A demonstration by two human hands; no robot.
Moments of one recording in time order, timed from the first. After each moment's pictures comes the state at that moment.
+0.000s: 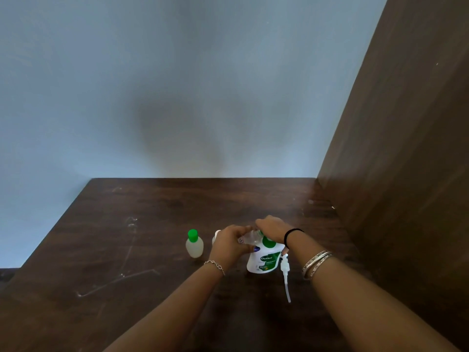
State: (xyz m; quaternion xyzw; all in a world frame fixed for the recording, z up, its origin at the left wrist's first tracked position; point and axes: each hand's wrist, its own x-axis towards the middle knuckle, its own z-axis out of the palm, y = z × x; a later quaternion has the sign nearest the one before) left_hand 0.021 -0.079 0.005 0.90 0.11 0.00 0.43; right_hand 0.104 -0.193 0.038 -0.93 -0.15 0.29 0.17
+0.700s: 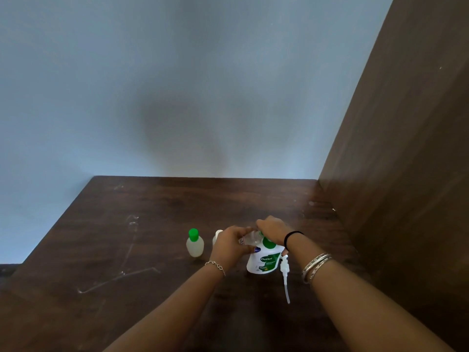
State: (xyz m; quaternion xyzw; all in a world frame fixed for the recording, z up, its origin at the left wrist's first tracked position) left_hand 0.019 -0.081 0.004 0.89 0.12 0.00 0.43; right_hand 0.107 -0.193 0.033 -0.93 -0.16 0.28 0.16
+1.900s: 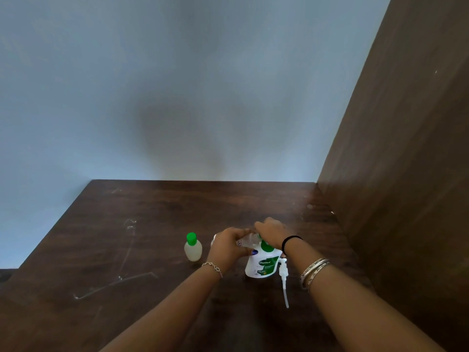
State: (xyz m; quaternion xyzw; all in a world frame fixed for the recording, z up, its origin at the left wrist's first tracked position) left_hand 0.024 -0.077 0.006 0.90 0.11 0.01 0.43; right_hand 0.110 -0.194 0.027 -0.94 -0.12 0.25 0.22
